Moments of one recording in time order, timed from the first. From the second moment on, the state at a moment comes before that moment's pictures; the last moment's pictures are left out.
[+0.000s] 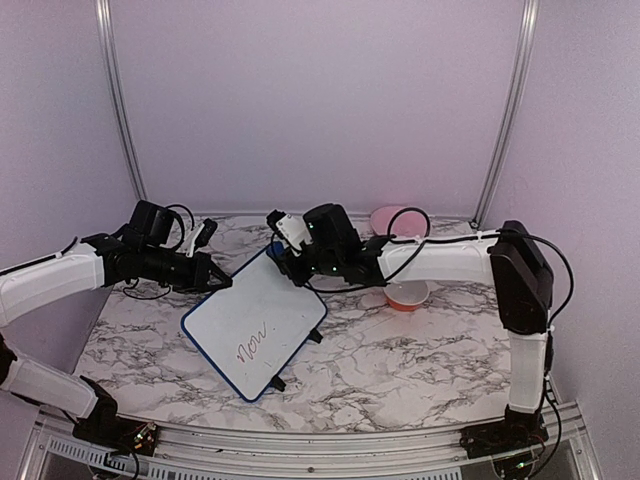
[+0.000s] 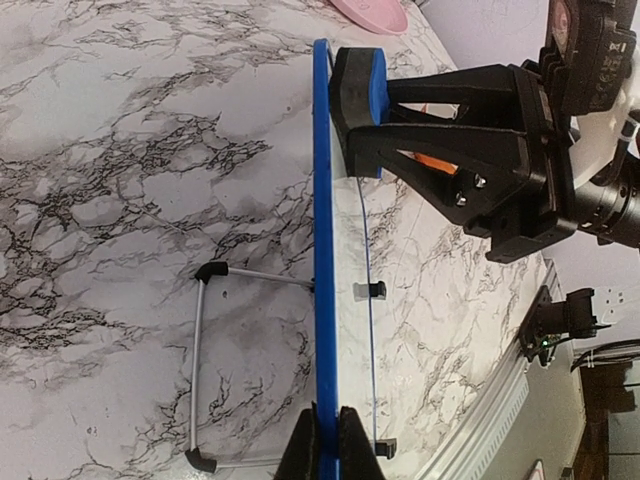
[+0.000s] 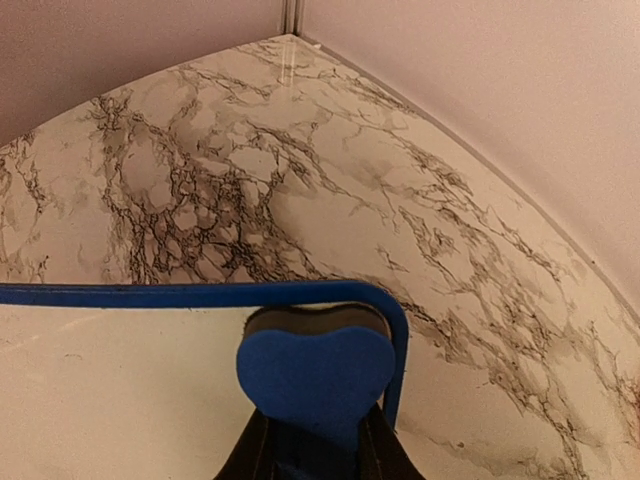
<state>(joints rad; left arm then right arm) -0.47 1.28 0.90 -0.40 0.50 -0.38 0.91 2.04 1.54 -0.01 0.06 -0.08</state>
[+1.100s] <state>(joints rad) -0.46 1.28 0.90 -0.37 0.43 -0.40 0.91 2.10 1.59 -0.05 0.06 -0.05</state>
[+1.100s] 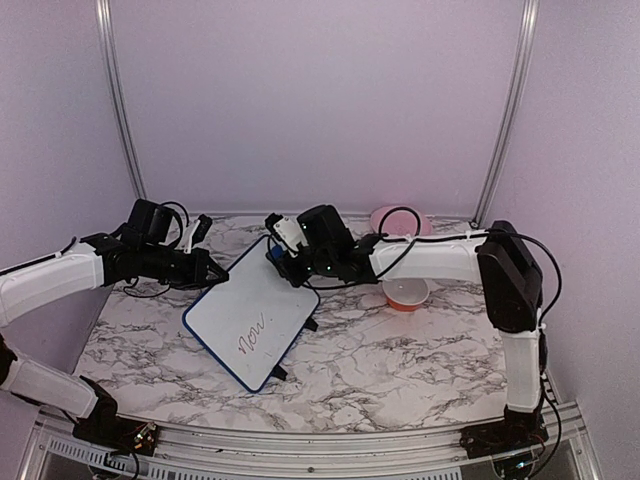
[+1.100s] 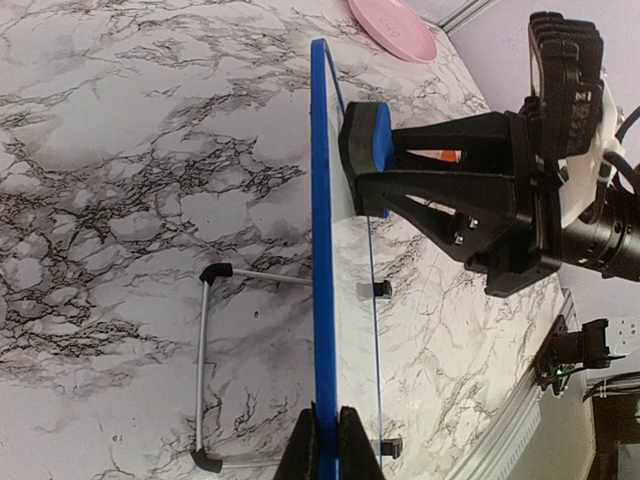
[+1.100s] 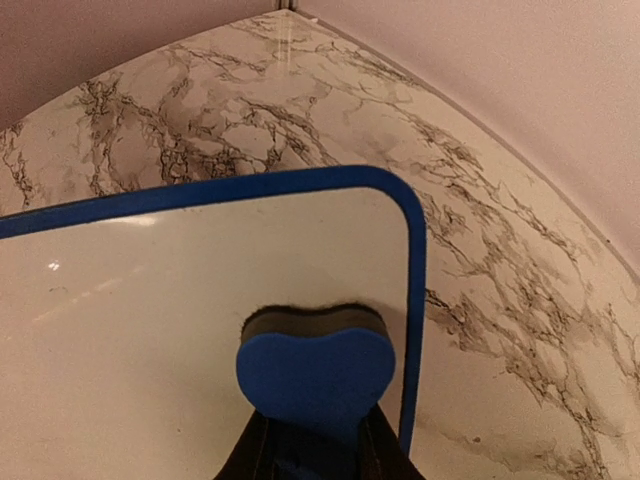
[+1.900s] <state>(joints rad) -0.46 1.28 0.90 -0.37 0.43 -0.41 0.96 2.10 1.64 -0.09 0.09 -0.08</state>
